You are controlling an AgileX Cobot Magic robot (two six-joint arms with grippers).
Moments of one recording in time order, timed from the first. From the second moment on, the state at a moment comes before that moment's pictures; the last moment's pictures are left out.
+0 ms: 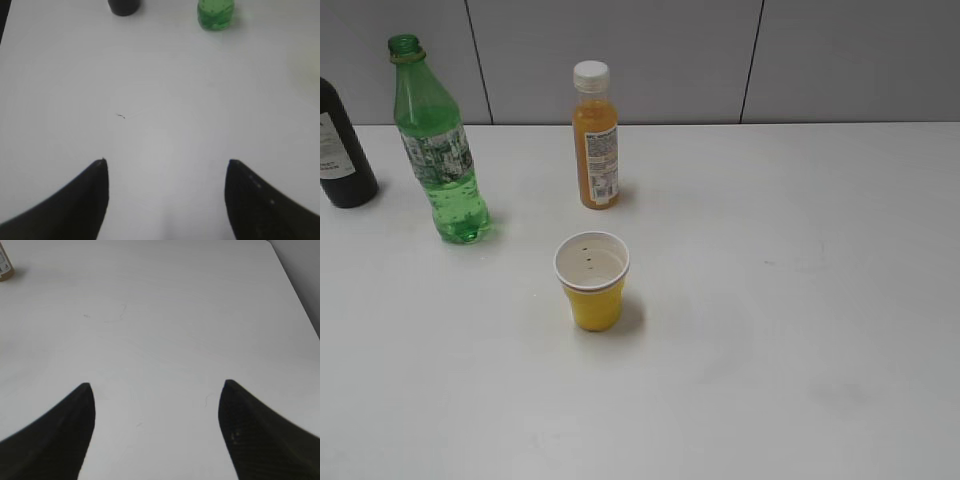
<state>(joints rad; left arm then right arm) -0.08 0.36 -0.57 -0.03 1.07 0.10 0.10 0.00 -0.41 0.02 0.95 0.03</state>
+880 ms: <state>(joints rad) -0.08 0.00 -0.50 -0.08 1.04 0.10 0.10 0.00 -0.41 0.02 0.95 0.03</state>
